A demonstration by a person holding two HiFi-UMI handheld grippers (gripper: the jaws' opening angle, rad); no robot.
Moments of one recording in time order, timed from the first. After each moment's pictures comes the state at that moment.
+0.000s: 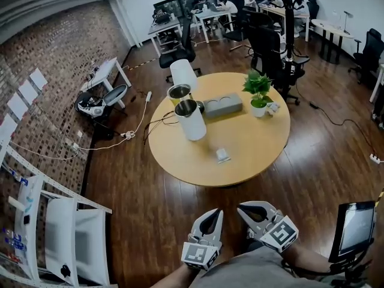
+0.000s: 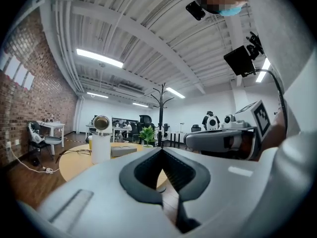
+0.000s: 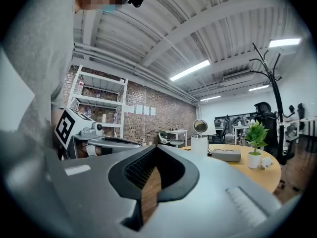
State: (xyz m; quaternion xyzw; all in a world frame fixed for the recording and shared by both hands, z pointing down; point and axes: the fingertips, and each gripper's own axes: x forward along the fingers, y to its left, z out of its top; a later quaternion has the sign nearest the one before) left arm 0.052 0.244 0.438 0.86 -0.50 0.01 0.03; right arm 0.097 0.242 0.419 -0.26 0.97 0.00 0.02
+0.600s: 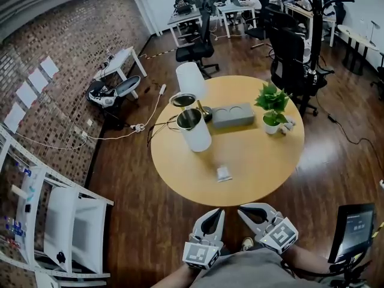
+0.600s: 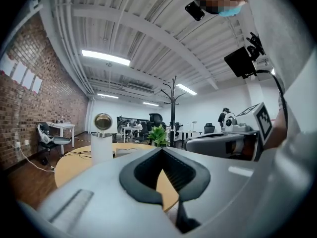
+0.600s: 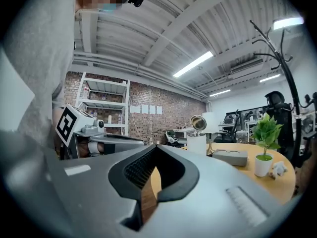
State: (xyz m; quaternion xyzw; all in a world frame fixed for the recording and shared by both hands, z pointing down) left arm 0.089 0.109 0.441 0.83 -0.56 0.02 0.03; right arm 0.130 0.106 0.431 -0.18 0.98 -0.01 0.02
